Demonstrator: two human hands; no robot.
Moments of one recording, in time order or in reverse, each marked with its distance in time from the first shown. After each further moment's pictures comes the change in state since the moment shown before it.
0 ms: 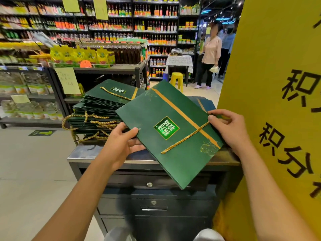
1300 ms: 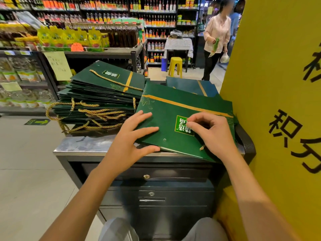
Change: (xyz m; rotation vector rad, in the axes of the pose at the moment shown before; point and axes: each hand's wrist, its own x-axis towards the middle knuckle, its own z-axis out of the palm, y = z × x) left_hand 0.012 -0.046 -0.012 1.159 -0.228 0.788; right_hand -0.024 0.028 0.040 -0.065 -0.172 -0.255
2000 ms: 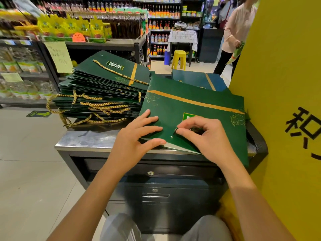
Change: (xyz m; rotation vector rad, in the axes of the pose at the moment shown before) left_hand -0.006 0.001 0.008 -0.107 0.061 -0.136; right_hand -0.013 -0.011 0.030 -0.040 -0.136 -0.031
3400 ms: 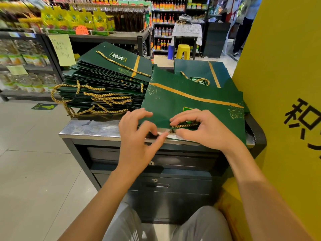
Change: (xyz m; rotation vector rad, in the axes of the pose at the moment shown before) left_hand -0.026 0.018 0.030 0.183 0.376 0.108; right_hand 0.011 0.004 -0.014 -0.121 -0.347 -0.060
